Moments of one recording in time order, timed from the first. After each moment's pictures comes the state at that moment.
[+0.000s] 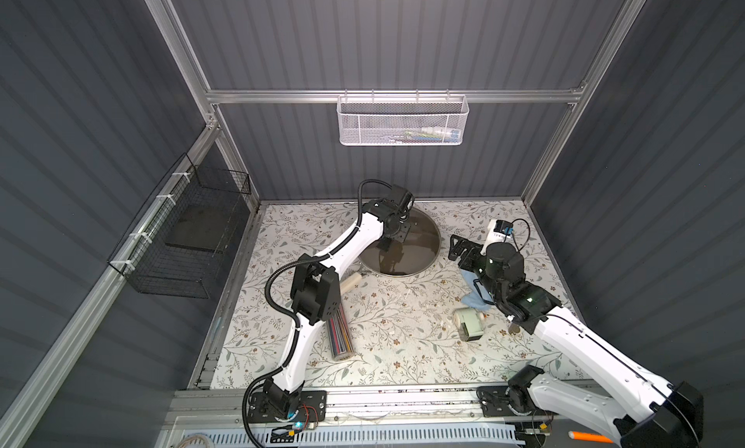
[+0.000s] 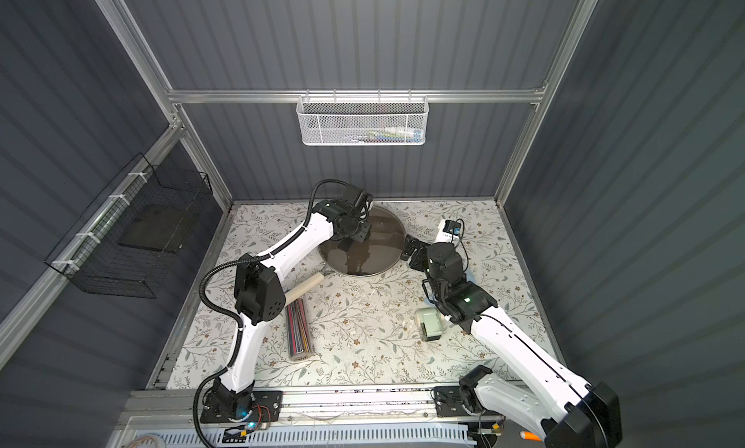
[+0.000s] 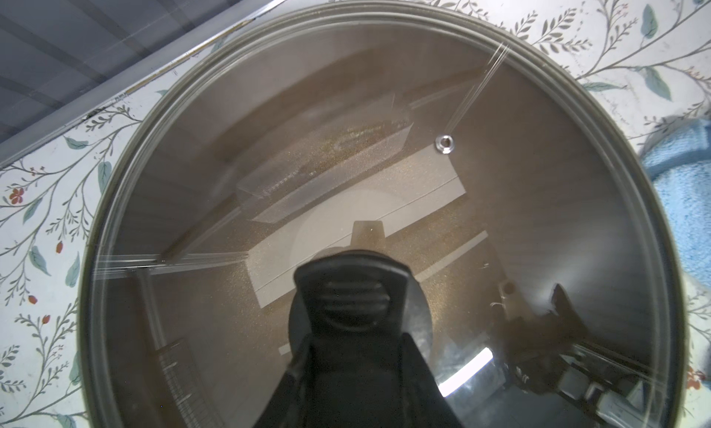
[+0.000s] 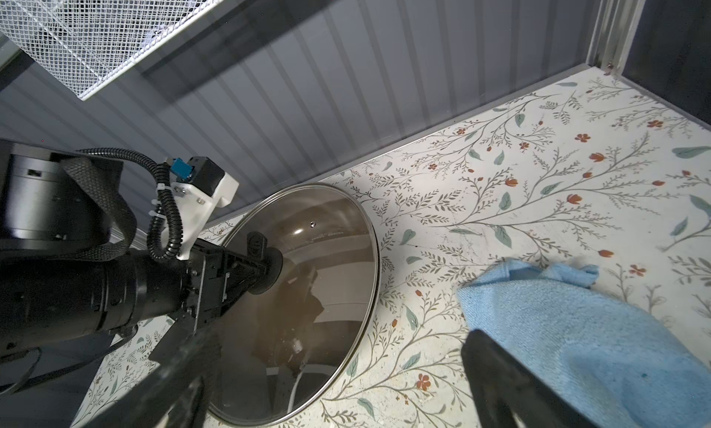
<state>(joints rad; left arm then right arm) -0.65 2.24 2.18 -0.91 -0.11 -0.05 0.55 1.00 0.81 -0.15 0.39 0.60</state>
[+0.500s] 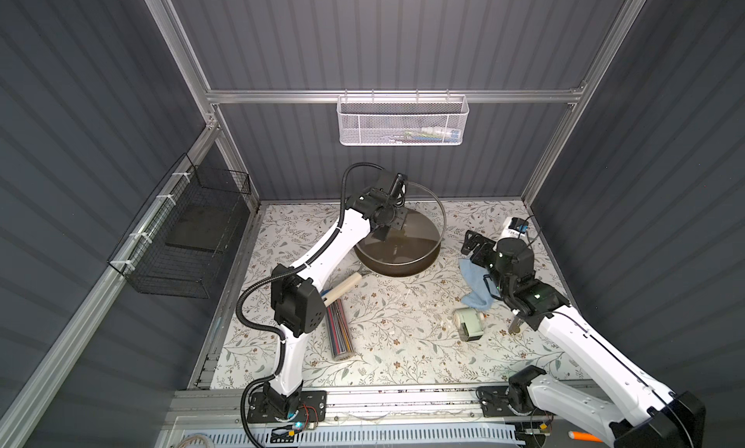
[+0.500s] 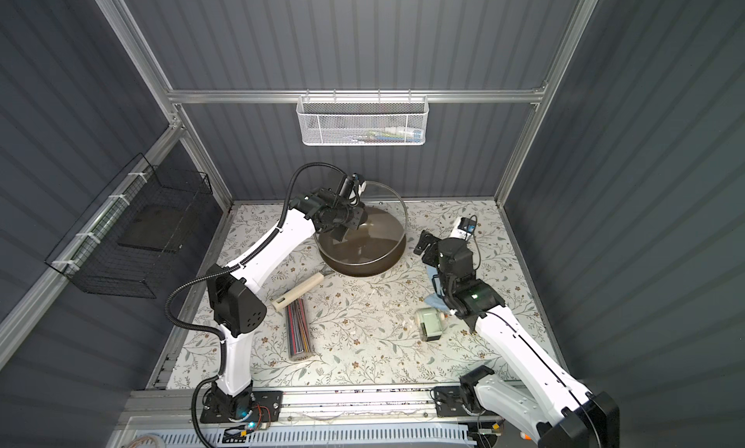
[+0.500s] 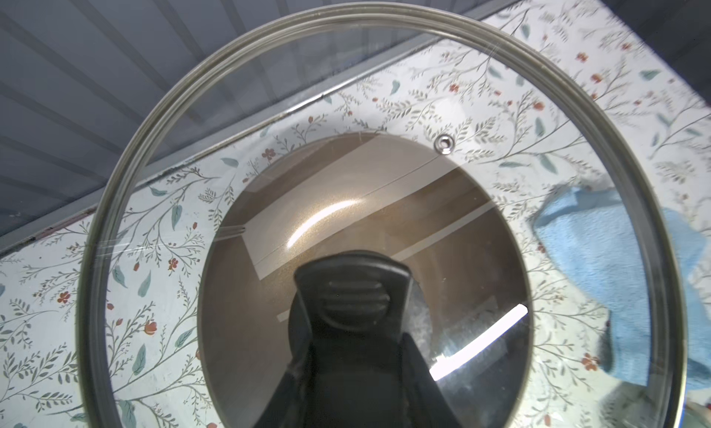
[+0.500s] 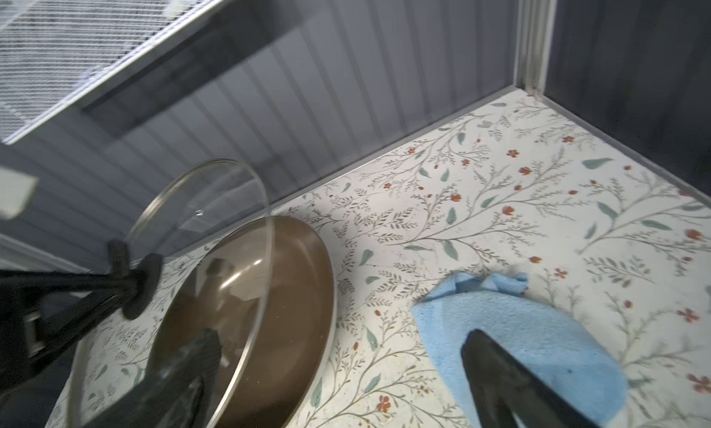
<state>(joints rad) -0.65 2.04 2.14 -0.89 -0.09 -0.06 0.37 1.00 0.84 -0.21 0.39 0.59</state>
